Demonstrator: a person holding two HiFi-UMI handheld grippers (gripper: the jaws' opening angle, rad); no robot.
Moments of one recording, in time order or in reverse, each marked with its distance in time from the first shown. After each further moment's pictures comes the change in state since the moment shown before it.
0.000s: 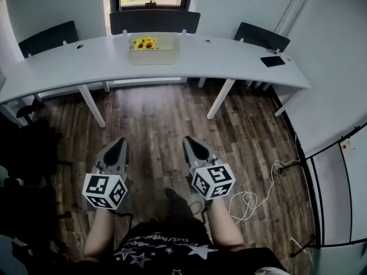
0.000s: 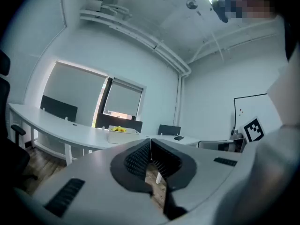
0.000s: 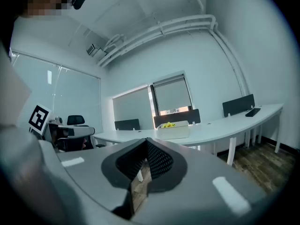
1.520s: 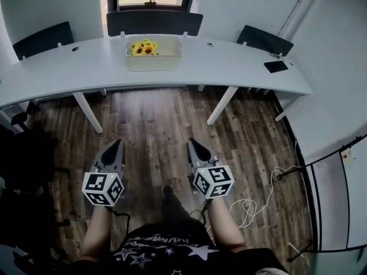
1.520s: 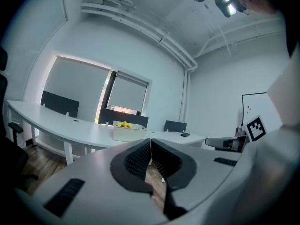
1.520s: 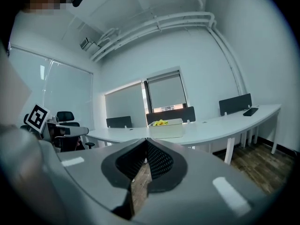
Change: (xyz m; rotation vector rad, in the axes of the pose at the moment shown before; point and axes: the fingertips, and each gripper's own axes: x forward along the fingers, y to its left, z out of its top) left arm 0.083 0.070 -0.017 -0.010 0.049 0.036; right arm 0.082 -0.062 -0.010 0.000 0.018 -0.064
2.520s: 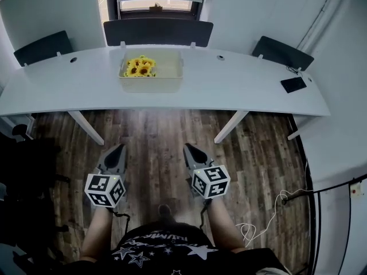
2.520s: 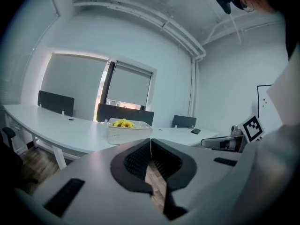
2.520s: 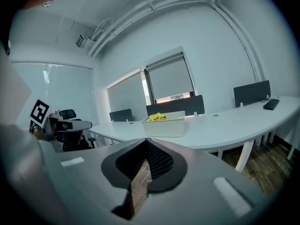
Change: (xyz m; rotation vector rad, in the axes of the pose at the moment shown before) left arm 0.192 0.012 0.014 0.017 0.077 0.077; right arm 0.160 -0.130 0.017 0.014 0.130 0.140
